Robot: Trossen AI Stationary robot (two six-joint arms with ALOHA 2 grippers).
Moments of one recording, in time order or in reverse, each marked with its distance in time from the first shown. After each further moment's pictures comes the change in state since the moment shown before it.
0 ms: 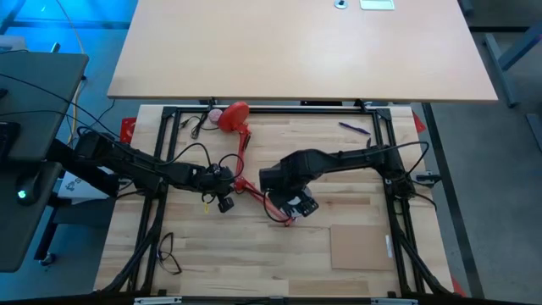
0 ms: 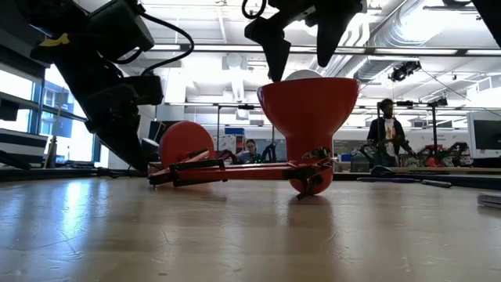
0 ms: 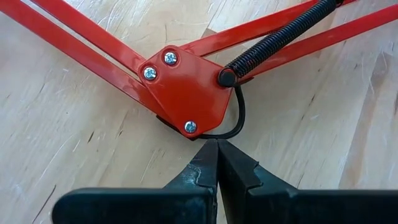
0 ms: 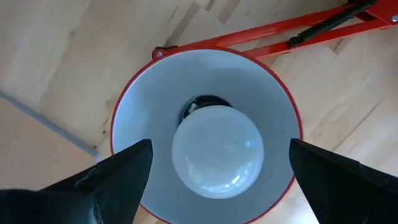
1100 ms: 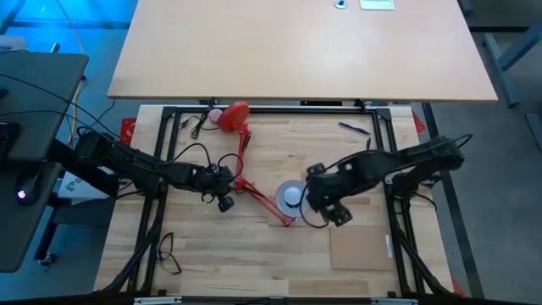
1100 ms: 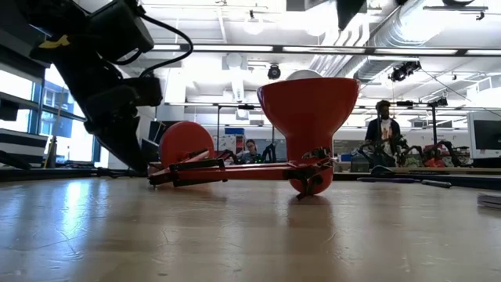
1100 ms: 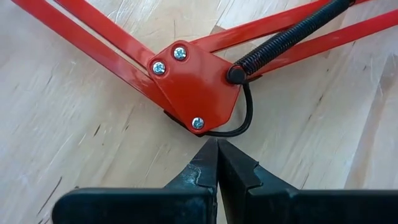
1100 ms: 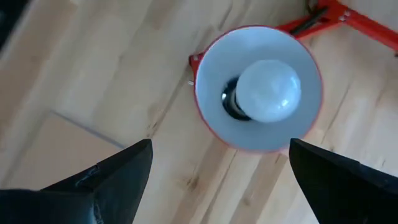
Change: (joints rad) left arm 0.002 0.000 0.000 -0.015 -0.010 -0.026; right arm 0.147 -0.530 -0.528 0.278 0.086 0.272
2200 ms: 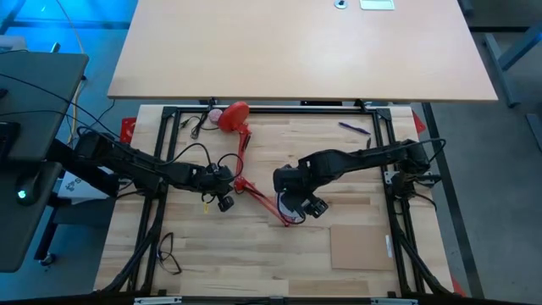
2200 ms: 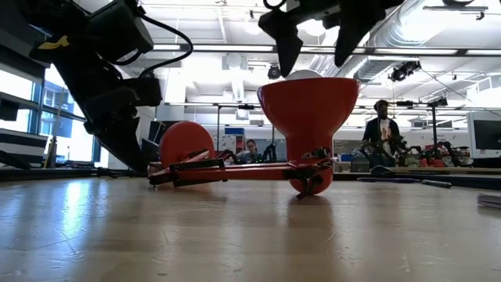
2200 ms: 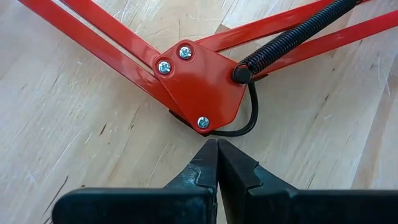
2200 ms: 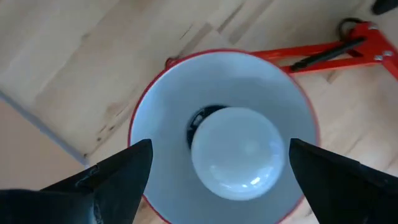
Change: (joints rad) left arm 0.000 0.000 0.000 -0.007 -0.013 0.003; right arm -0.136 0.302 0.174 0.009 -0.111 -0.367
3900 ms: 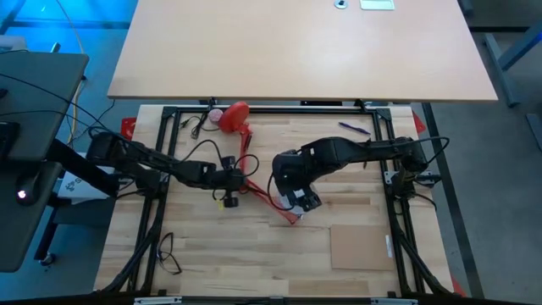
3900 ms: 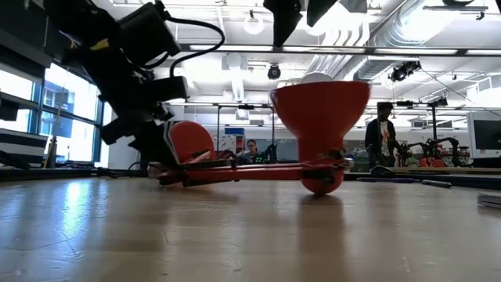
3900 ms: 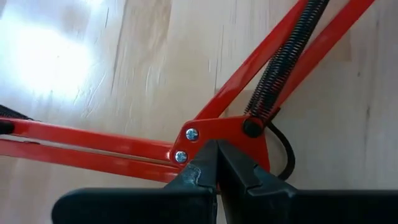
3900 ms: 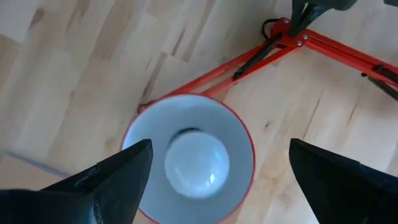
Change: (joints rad) left arm 0.050 0.156 0.099 0.108 -0.052 0.563; right arm -0.023 0.016 0.225 -0.127 0.051 0.278
